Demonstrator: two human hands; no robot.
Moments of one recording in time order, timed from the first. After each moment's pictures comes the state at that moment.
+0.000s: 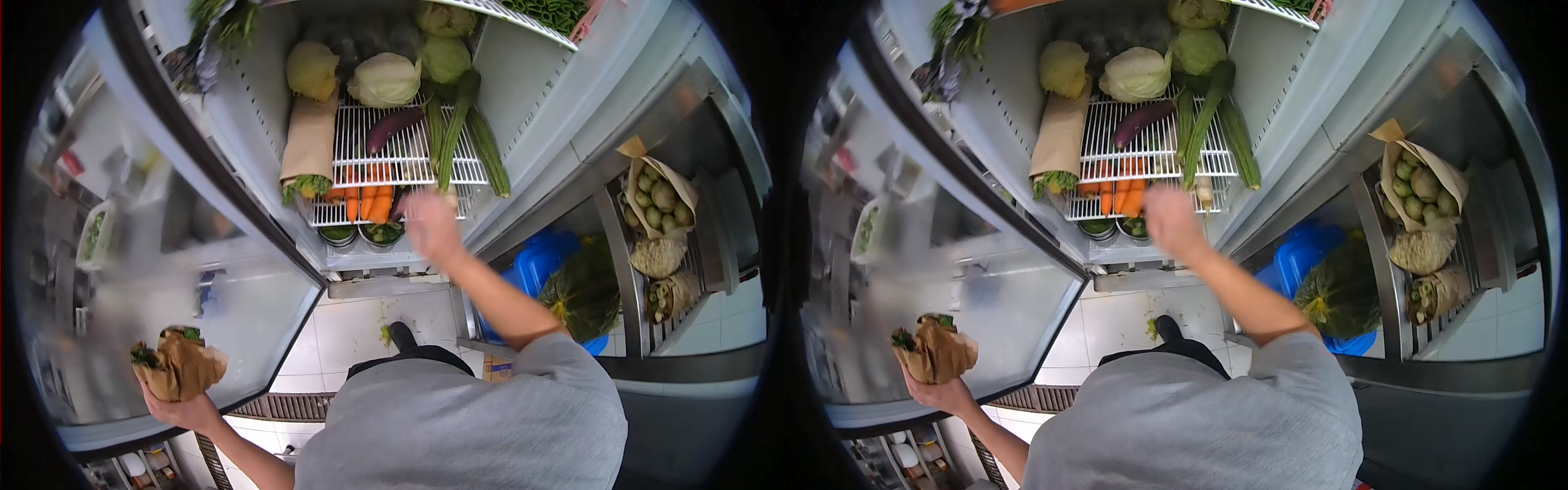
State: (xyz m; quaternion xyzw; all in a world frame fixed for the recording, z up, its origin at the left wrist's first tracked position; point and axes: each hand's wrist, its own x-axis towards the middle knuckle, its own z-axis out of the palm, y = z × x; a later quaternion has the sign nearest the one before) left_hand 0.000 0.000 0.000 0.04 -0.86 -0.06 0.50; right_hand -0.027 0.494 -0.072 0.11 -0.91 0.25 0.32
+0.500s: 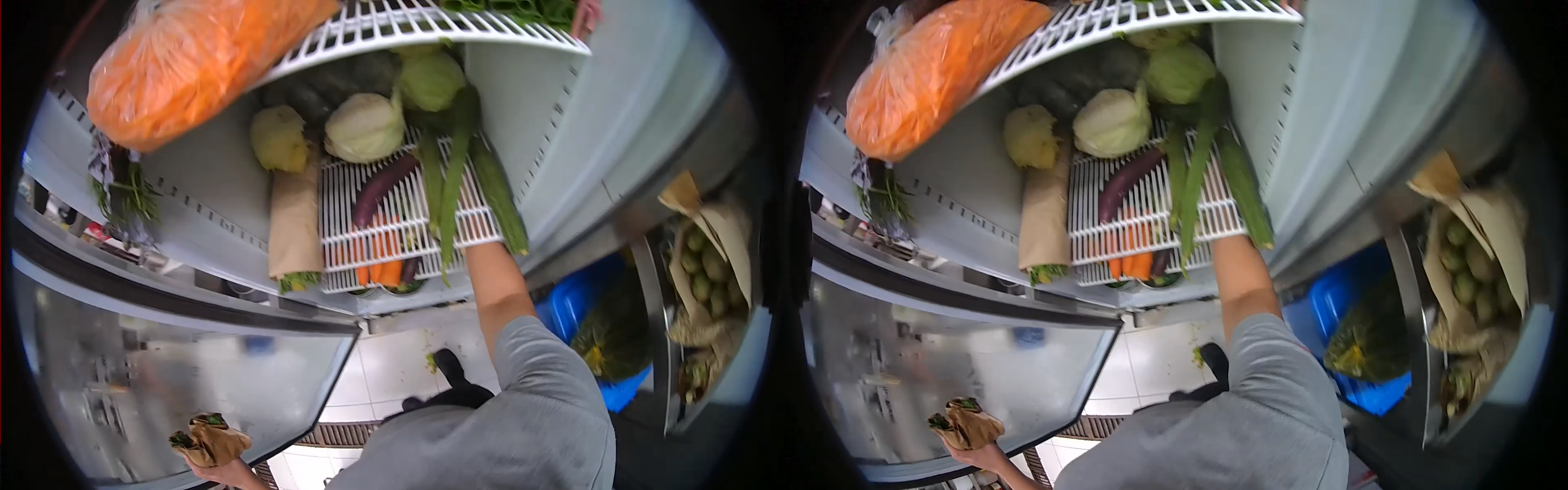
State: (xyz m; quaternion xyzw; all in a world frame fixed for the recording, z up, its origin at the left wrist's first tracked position) left_hand -0.018 -0.003 -0.016 0.08 -0.86 0.07 0.50; right_hand -0.237 0.720 -0.157 -0.31 -0.92 0.15 0.18
